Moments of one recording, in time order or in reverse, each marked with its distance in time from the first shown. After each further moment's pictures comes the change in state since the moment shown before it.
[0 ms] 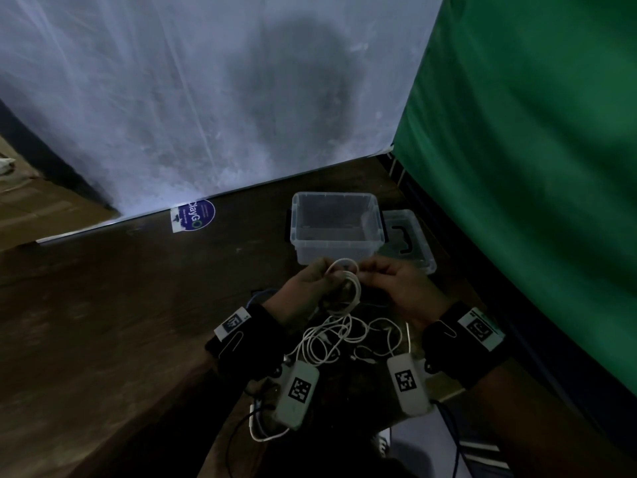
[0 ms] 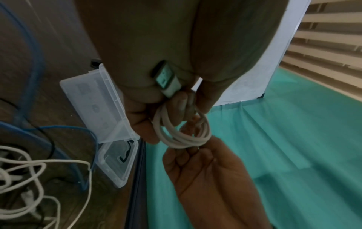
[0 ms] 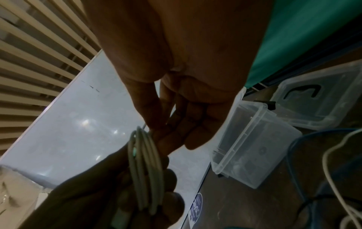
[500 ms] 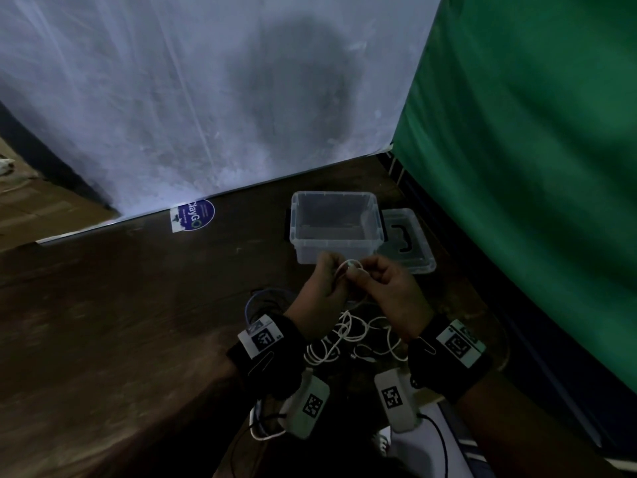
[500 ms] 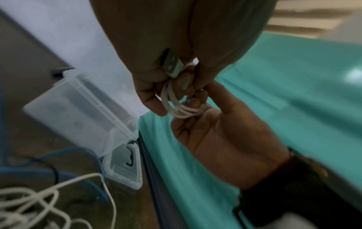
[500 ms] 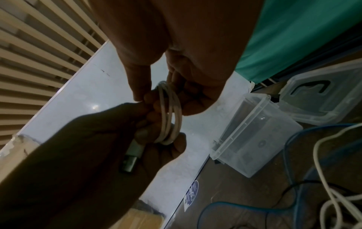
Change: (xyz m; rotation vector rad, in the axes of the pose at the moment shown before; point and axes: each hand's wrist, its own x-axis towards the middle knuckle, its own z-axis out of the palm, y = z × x) left_hand 0.001 -0.014 0.014 0.354 0.054 0.316; right_hand -0.007 0.013 0.016 0.032 0.116 -0.141
